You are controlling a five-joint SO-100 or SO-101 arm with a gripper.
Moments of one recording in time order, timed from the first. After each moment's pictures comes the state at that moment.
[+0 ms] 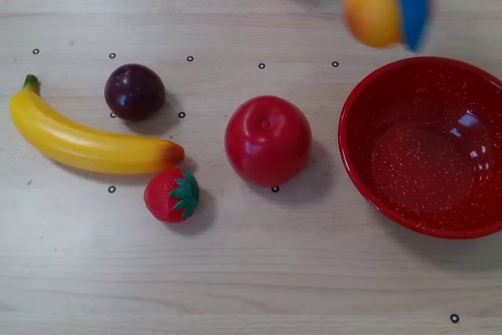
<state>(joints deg) 27.6 94.2 75.0 96.2 -2.1</state>
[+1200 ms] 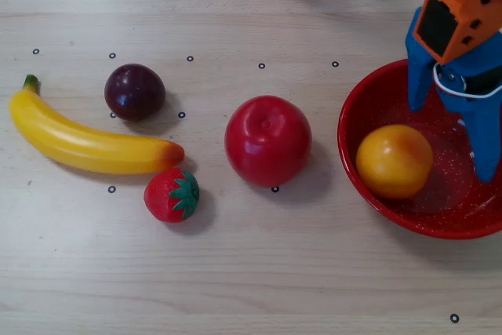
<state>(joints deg) 28.7 51.7 43.0 91.7 1.5</state>
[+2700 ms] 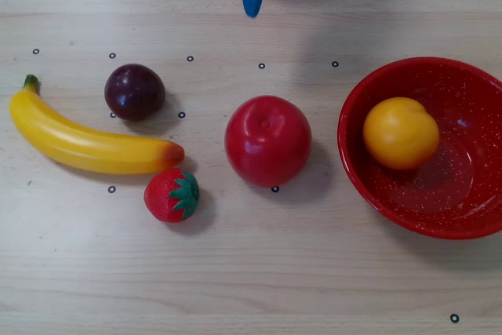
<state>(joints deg) -4.8 176.6 155.8 66.6 3.4</state>
